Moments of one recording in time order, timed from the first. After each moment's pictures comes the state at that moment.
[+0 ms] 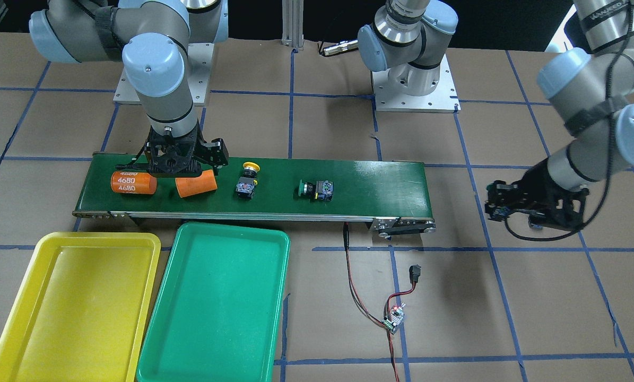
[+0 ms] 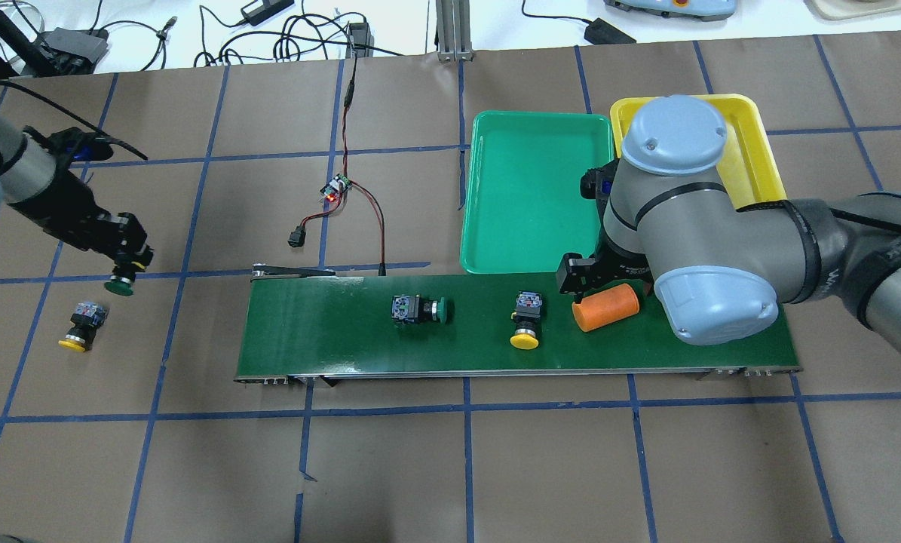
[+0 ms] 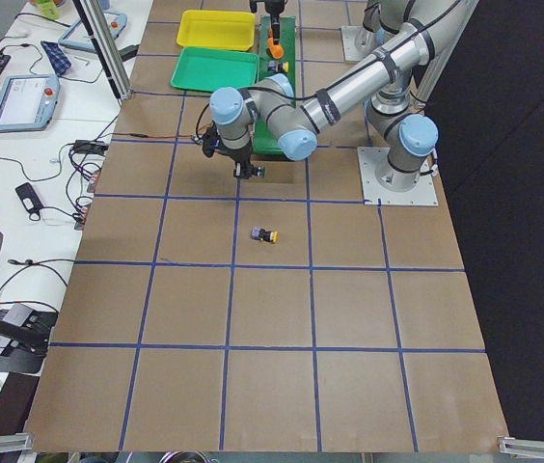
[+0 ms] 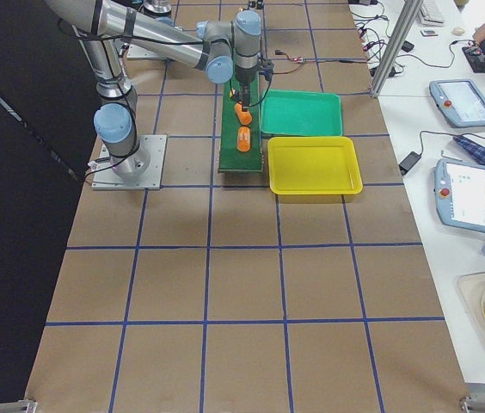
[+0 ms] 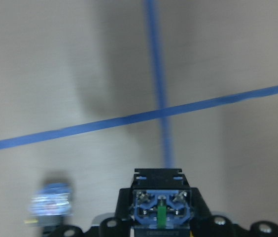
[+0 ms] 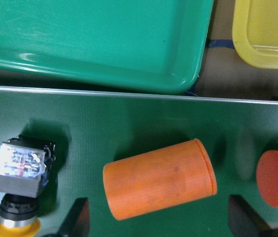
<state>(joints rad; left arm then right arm) -1.18 -1.76 -1.84 -1.27 1.47 0.49 1.69 -1.52 2.03 -2.04 -1.61 0.06</state>
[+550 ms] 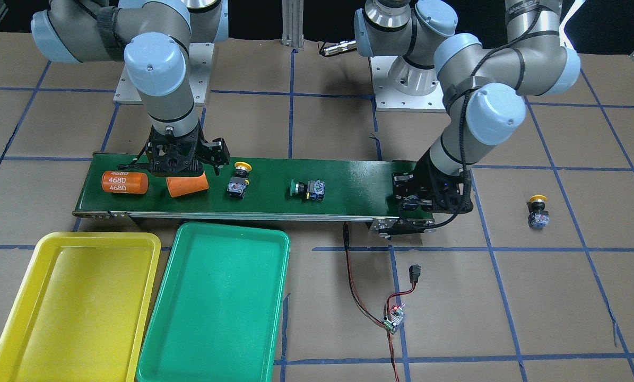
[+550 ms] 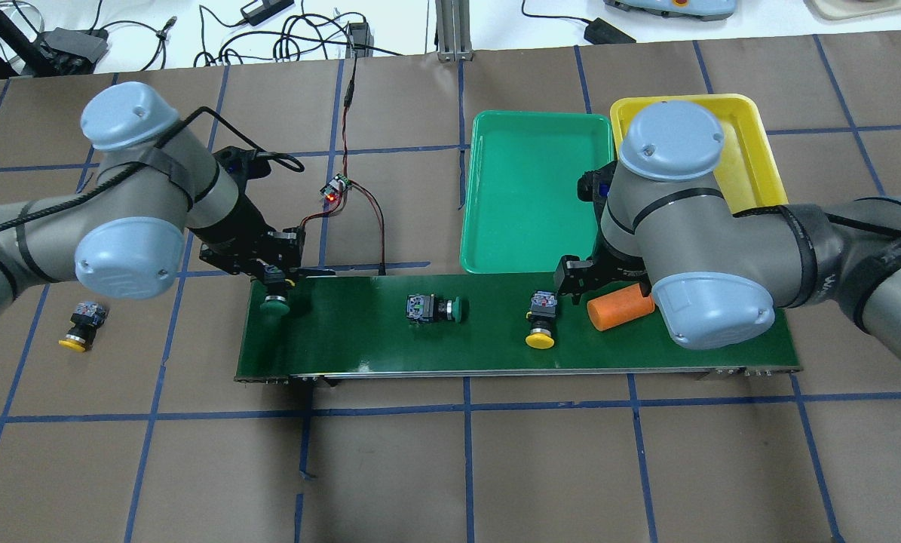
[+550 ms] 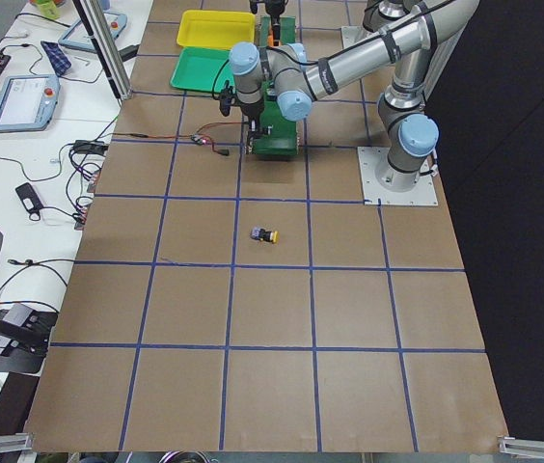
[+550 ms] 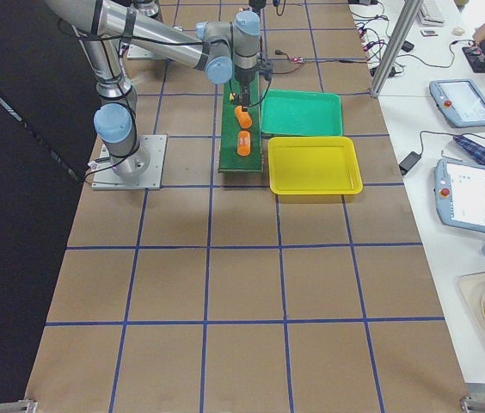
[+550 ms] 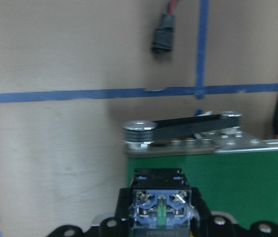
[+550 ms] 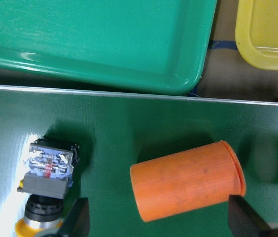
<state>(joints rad) -1.52 -1.72 -1.98 -1.09 1.46 0.03 1.69 -1.53 2.04 -2.05 -1.61 0.06</state>
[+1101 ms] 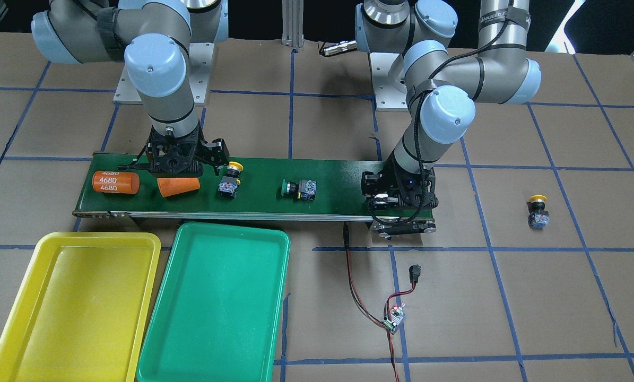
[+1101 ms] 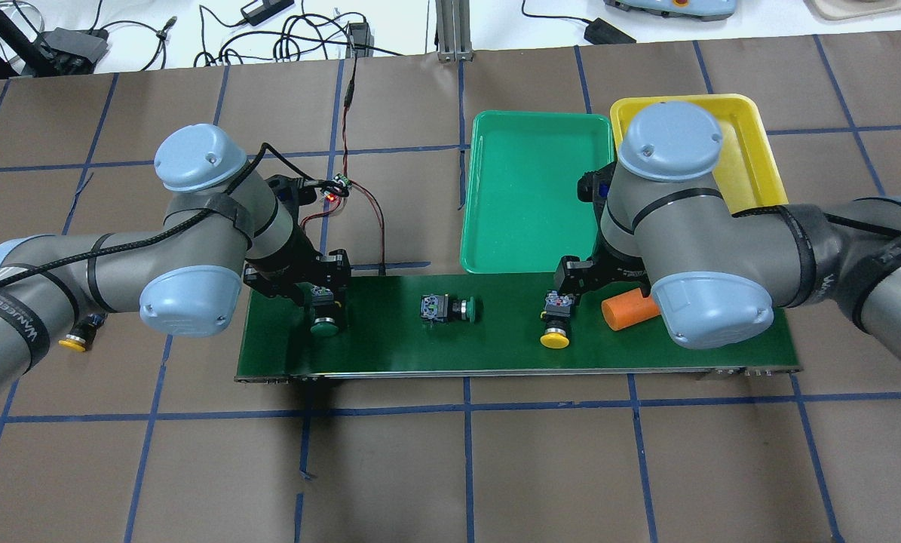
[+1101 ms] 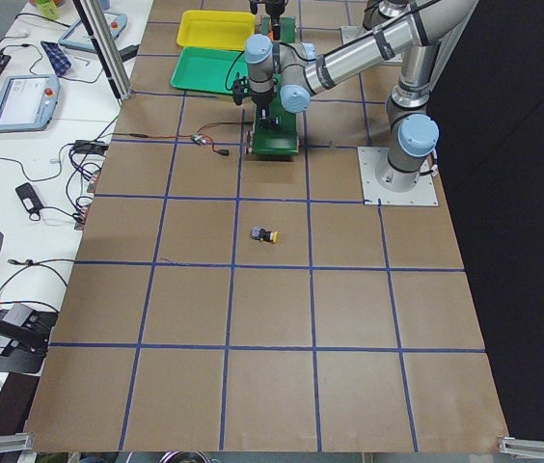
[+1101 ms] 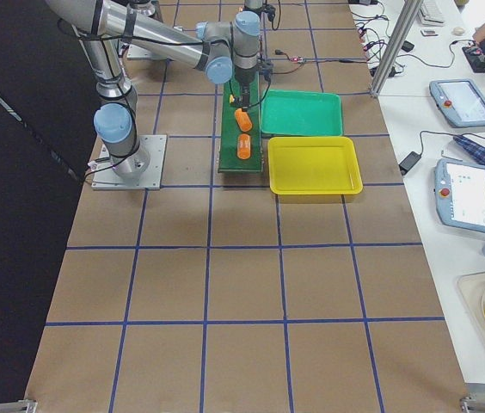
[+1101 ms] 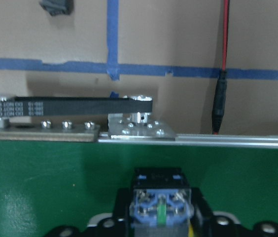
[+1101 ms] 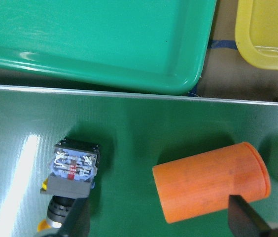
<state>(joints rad) -1.57 -1.72 -2.04 -1.01 1.46 -0.04 1.69 -1.52 2.03 -2.05 -1.61 0.06</state>
